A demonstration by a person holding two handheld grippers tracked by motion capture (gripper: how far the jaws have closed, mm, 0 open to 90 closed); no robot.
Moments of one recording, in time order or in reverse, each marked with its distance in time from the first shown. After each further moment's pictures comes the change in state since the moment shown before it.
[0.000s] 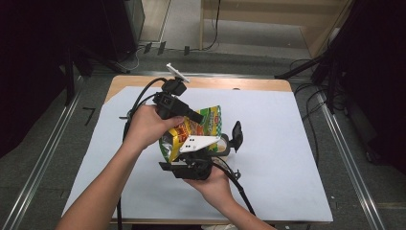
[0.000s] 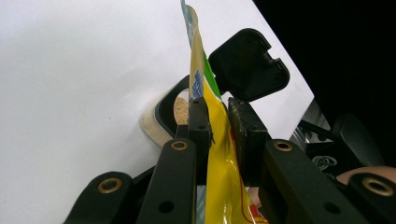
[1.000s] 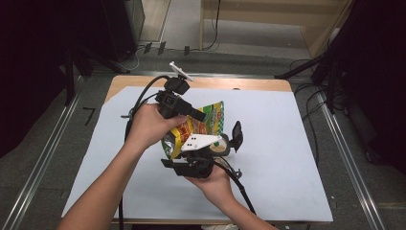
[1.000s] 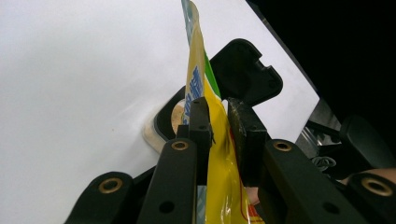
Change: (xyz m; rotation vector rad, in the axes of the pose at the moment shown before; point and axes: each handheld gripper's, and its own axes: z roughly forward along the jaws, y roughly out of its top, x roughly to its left) left arm -0.013 0.004 -0.001 -0.022 0.038 0.064; right arm -0.005 -0.001 -0.001 -0.014 -0.046 -0.015
